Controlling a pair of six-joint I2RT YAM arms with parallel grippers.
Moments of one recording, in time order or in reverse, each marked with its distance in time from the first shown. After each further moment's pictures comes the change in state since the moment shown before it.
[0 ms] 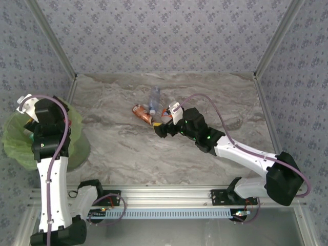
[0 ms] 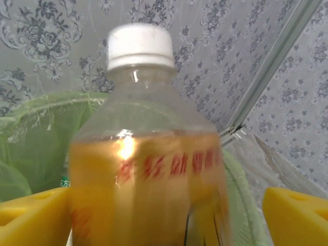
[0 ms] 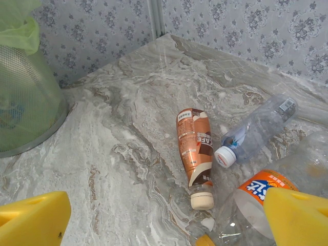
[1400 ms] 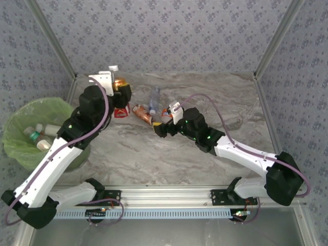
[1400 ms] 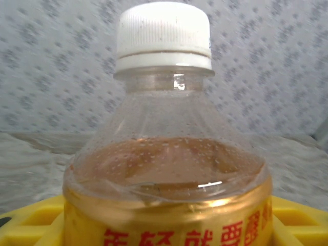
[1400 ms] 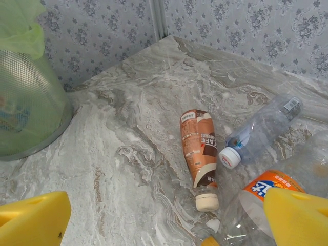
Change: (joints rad) left arm -0.764 0.200 0.145 0.216 0.174 0.198; right arm -0.002 0.000 -0.001 0.009 -0.020 0.022
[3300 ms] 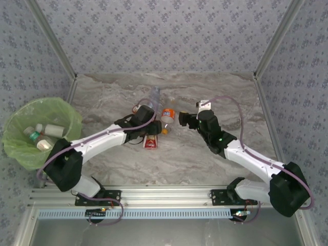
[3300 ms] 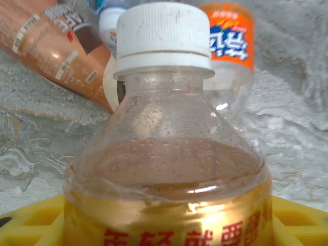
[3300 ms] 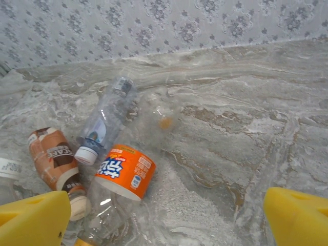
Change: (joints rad) left arm -0.127 0.436 -0.325 0.113 0.300 -0.371; right arm -0.179 -0.116 -0.158 -0.037 0.366 0.262
